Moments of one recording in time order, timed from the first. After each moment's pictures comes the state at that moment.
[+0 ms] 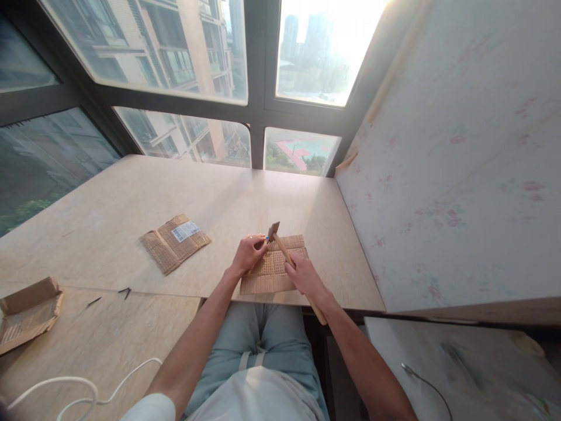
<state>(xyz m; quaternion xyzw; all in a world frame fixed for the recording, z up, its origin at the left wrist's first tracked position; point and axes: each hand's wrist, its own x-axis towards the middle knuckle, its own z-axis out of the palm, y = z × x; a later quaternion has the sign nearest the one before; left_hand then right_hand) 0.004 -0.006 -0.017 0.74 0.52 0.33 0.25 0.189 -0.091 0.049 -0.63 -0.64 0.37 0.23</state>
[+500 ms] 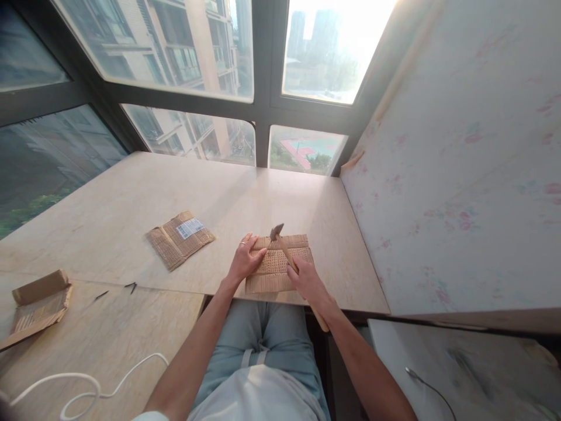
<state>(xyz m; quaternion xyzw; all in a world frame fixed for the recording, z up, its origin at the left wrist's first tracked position) -0.013 -0.031 -0.036 0.69 0.58 0.37 0.22 0.187 -0.100 0.043 -0.64 -0.63 0.36 0.25</state>
